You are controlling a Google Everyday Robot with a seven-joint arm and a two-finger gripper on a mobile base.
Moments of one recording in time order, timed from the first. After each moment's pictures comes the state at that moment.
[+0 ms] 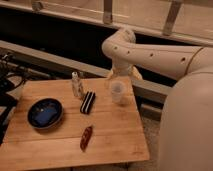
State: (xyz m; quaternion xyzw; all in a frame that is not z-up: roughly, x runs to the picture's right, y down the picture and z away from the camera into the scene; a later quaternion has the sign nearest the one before) arm 0.090 -0.044 0.744 -0.09 0.24 0.71 0.66
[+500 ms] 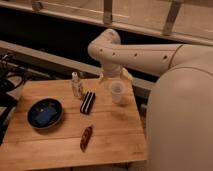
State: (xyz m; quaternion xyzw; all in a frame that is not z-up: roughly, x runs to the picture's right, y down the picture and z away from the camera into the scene) arm 0.042 -0.038 0.751 -0.09 0.25 0.67 0.69
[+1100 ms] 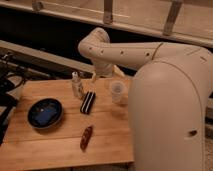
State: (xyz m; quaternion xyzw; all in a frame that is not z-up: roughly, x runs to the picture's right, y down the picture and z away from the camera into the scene) arm 0.017 -0.049 0.769 -0.10 0.25 0.65 0.71
